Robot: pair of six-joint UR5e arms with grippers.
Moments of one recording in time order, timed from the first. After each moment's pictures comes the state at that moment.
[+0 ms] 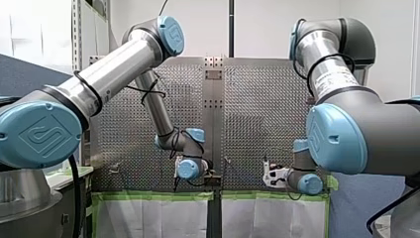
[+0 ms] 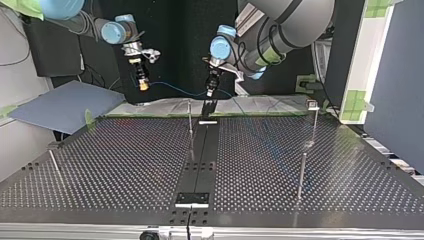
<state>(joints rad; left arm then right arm) -0.59 -2.43 -1.78 -2.24 -1.85 -1.52 1.76 -0.71 2.02 -1.21 1.21 1.50</state>
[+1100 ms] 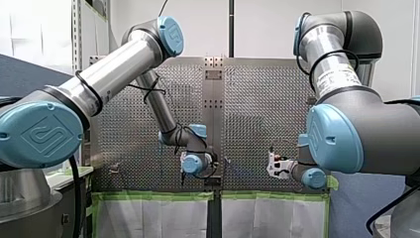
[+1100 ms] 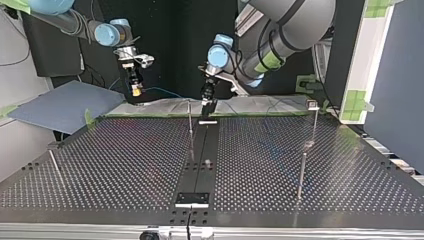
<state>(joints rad) -0.57 -2.43 -1.69 -2.25 -1.80 -1.58 1.73 -0.75 2.01 -1.25 1.19 1.59</state>
